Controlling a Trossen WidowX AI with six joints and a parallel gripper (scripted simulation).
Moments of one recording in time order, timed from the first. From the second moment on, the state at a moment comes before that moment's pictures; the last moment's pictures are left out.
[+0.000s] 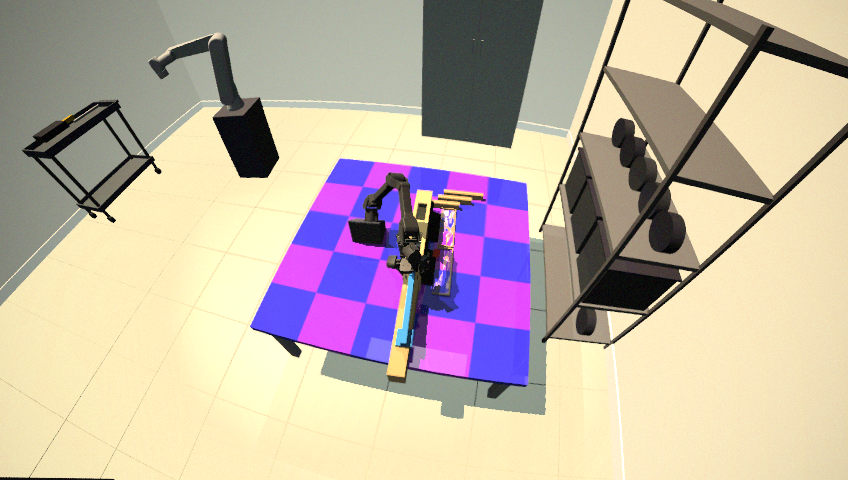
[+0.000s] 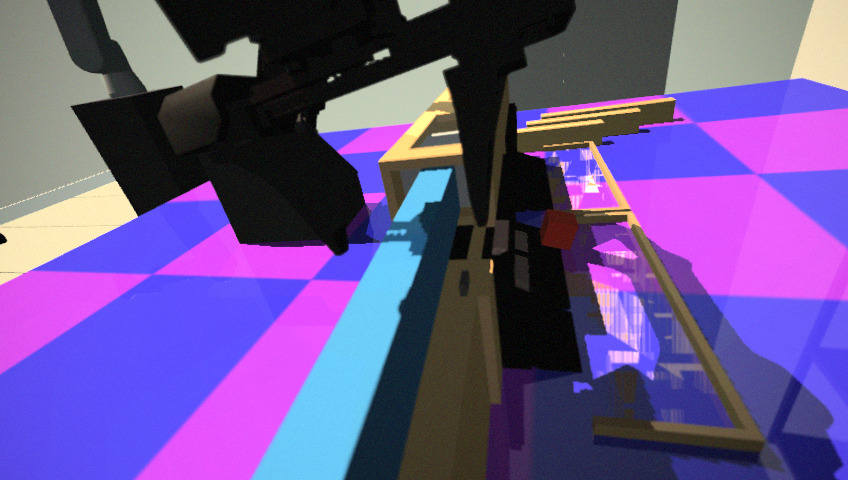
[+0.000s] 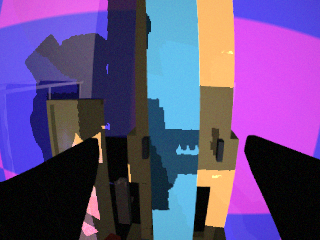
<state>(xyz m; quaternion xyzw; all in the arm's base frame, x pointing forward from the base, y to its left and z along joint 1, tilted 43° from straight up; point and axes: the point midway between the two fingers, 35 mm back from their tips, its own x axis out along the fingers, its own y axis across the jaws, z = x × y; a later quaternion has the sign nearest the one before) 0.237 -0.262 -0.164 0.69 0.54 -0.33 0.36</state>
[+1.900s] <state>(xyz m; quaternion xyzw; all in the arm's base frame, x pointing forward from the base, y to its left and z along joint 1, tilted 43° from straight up) 0.241 -0.242 -0.176 0.68 0.53 -0.34 0.38</state>
